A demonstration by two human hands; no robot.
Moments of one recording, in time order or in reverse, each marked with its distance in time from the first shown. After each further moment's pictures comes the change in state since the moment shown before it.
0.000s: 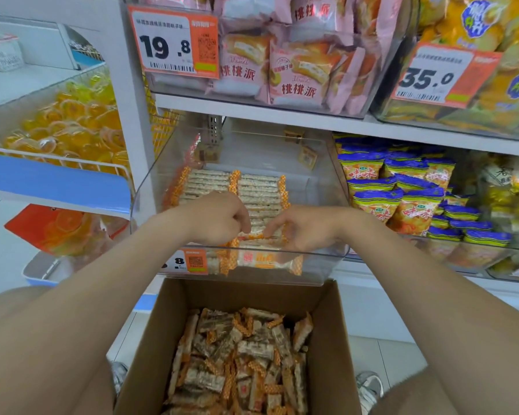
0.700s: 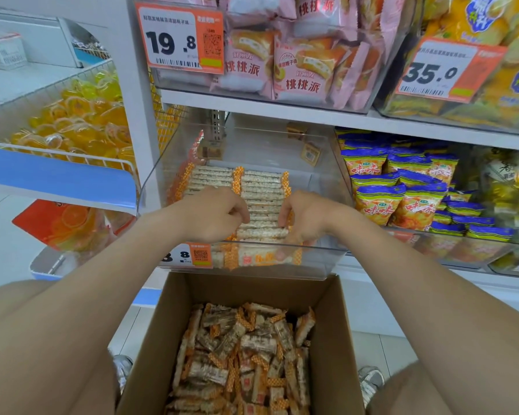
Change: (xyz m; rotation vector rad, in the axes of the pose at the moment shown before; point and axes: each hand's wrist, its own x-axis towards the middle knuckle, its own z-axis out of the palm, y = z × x) left_hand -0.016 -0.013 0.000 -0.021 0.073 0.040; right_hand -0.001 -0.013 0.000 0.109 0.141 0.190
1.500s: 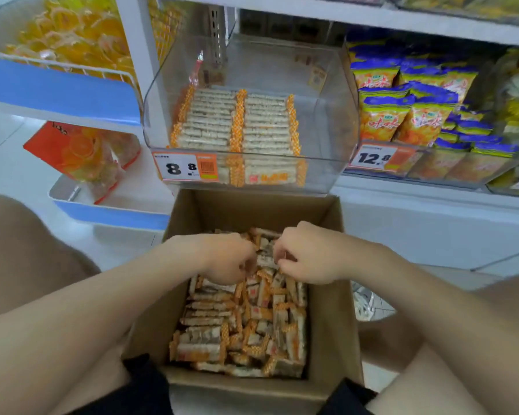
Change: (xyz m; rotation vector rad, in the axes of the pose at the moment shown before) left_hand -0.091 0.030 0.141 0.181 -0.560 0.096; right_hand -0.121 -0.001 0.142 -0.124 -0.187 -0.267
